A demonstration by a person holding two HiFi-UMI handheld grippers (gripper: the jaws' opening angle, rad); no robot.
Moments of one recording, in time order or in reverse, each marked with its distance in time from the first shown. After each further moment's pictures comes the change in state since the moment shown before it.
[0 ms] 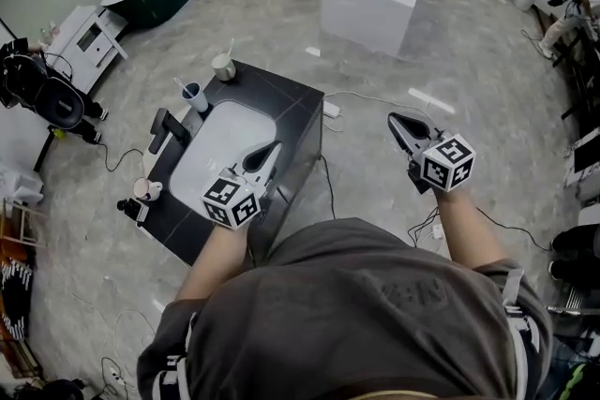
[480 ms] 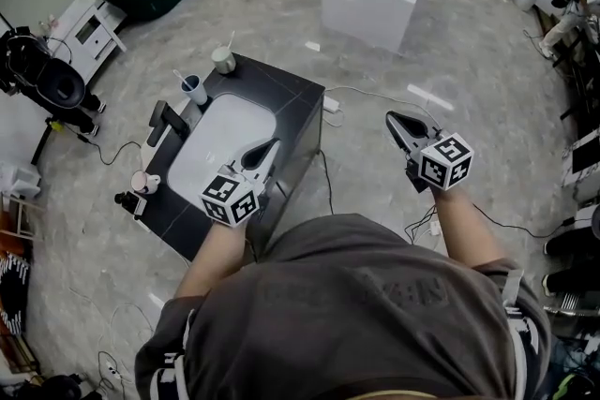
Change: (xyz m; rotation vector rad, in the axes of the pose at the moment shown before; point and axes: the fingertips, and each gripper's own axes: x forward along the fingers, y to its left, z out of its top) left arm -0.007 0.001 -0.005 0.000 0.010 0.012; right arm 0.004 0.009 -0.005 0.010 0.016 0.005
